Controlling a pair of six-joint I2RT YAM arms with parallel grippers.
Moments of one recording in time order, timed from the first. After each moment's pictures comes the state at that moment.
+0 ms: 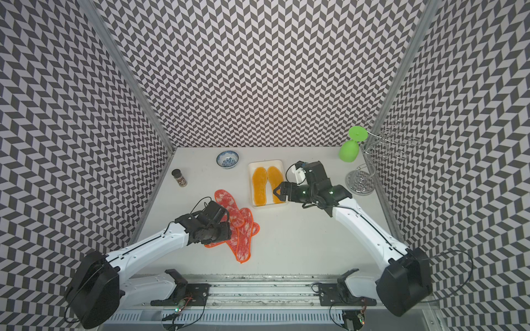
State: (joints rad) left arm -0.62 1.21 0.67 -0.68 -0.08 -0.76; right arm 0.46 1.30 1.10 -0.54 -0.41 0.54
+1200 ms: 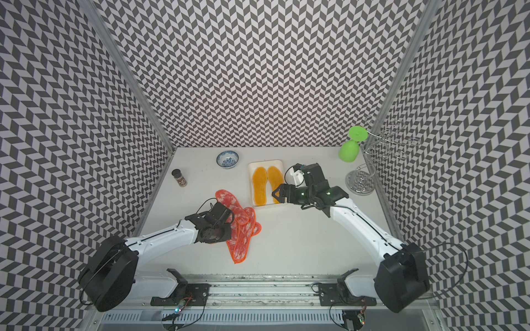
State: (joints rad) left arm -0.62 1.34 0.65 -0.57 -0.12 -0.72; right arm 0.46 1.33 1.06 -0.49 -0.45 0.54
